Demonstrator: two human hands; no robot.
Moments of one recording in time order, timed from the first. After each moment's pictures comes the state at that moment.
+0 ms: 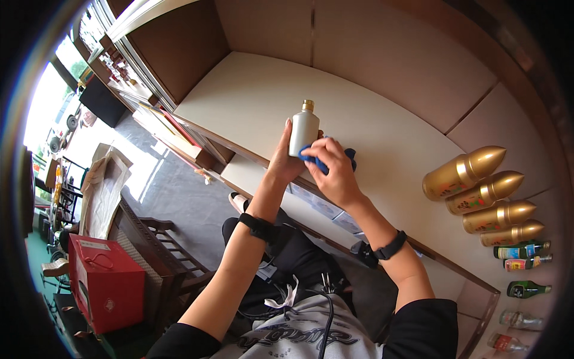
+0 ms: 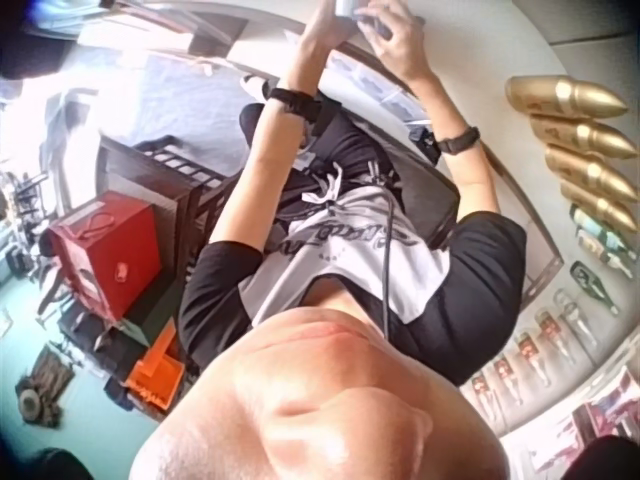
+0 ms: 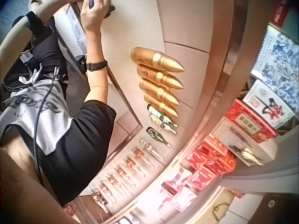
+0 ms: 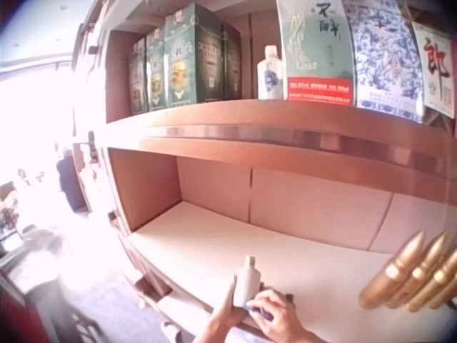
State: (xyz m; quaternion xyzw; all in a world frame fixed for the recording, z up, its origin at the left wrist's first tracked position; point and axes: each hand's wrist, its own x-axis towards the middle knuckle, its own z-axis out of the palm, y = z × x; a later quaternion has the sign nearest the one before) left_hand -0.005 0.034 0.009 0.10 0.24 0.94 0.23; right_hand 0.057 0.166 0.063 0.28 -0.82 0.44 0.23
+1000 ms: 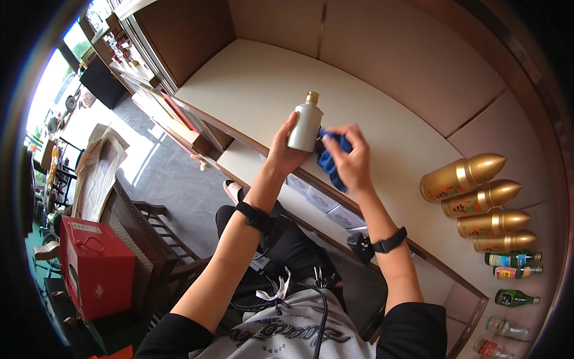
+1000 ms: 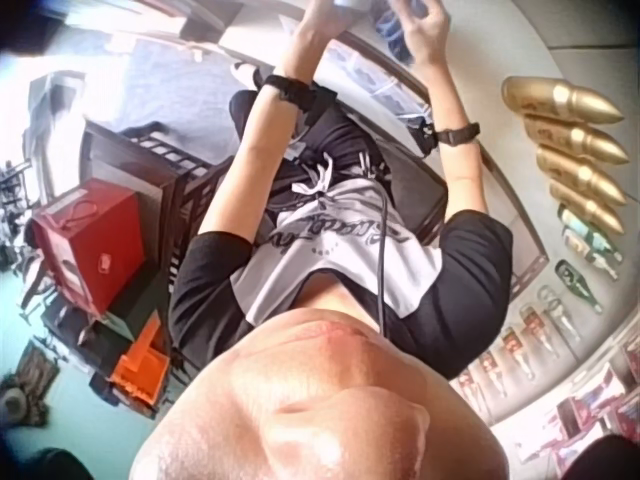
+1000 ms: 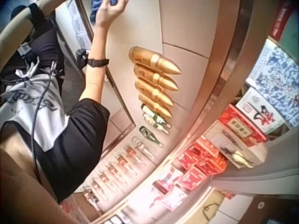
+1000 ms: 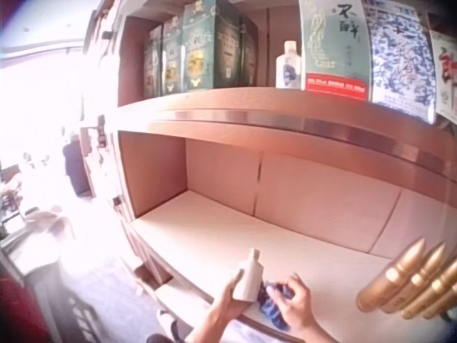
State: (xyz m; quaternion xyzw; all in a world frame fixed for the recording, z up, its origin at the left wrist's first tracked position) left_hand 0.000 0.033 0.018 0.04 0.21 0.95 0.20; right_hand 0.045 0.186 0.067 0.17 -0.79 0.55 0.22
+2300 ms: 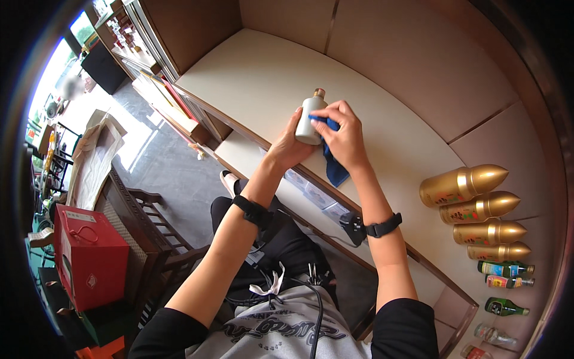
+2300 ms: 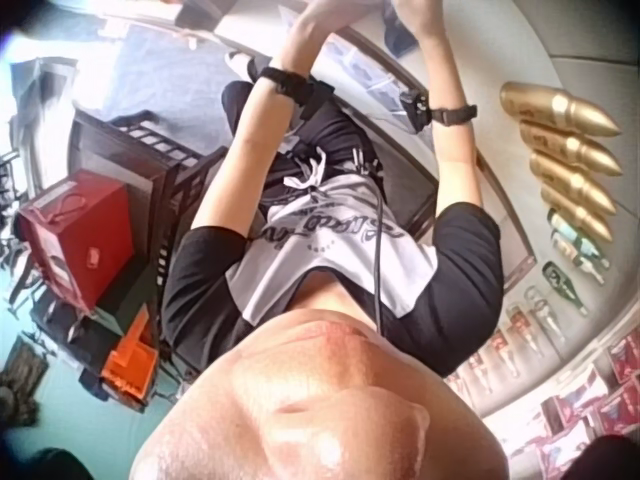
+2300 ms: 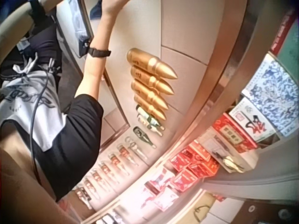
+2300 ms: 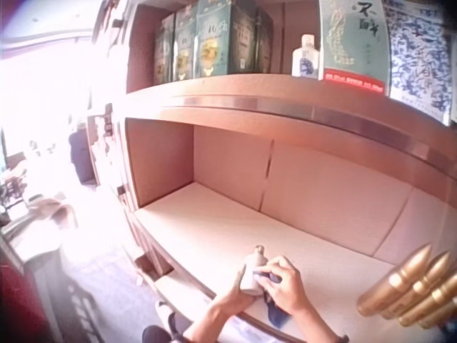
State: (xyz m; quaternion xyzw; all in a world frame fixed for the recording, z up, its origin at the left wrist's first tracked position) left_hand -0.004 0.041 0.011 0.05 0.19 0.96 0.22; right_hand 0.011 0.170 0.083 0.23 -0.83 0.48 0.17
